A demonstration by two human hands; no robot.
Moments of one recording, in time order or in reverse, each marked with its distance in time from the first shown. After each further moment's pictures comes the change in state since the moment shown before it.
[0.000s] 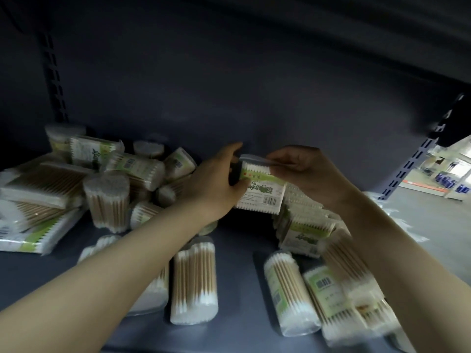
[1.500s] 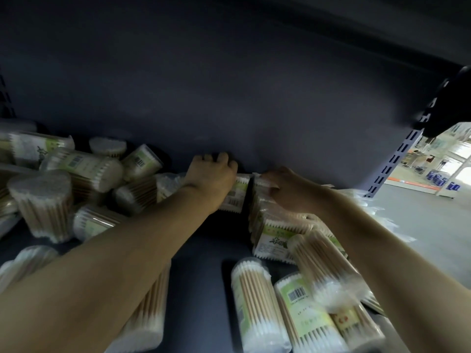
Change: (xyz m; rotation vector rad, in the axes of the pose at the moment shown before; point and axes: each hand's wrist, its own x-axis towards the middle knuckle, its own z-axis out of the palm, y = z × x) left_hand 0.047 0.002 0.062 1.116 -0.221 0.171; right_hand 0.013 0.076 -0.021 -0.789 -0.232 0.250
